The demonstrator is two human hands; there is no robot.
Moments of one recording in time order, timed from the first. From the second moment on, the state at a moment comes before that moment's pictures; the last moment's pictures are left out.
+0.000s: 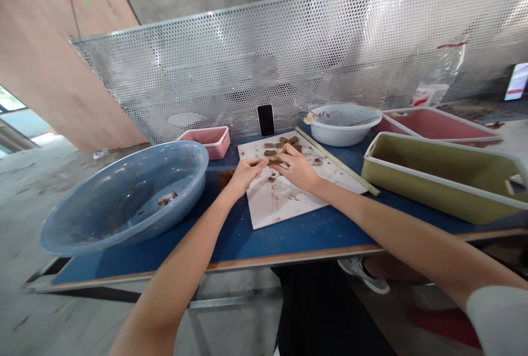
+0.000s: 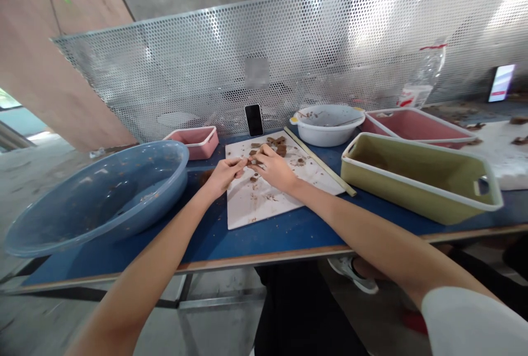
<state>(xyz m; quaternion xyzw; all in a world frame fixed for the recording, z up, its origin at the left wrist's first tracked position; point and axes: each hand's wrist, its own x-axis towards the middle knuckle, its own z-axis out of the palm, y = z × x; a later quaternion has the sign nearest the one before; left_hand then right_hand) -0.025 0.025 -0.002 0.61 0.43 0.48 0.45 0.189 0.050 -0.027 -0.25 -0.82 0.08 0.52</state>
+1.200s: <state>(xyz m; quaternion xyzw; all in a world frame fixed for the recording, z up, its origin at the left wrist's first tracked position) -0.021 0.031 -0.003 0.54 0.42 0.56 0.47 0.190 0.052 -0.023 -0.28 -0.80 0.18 0.50</state>
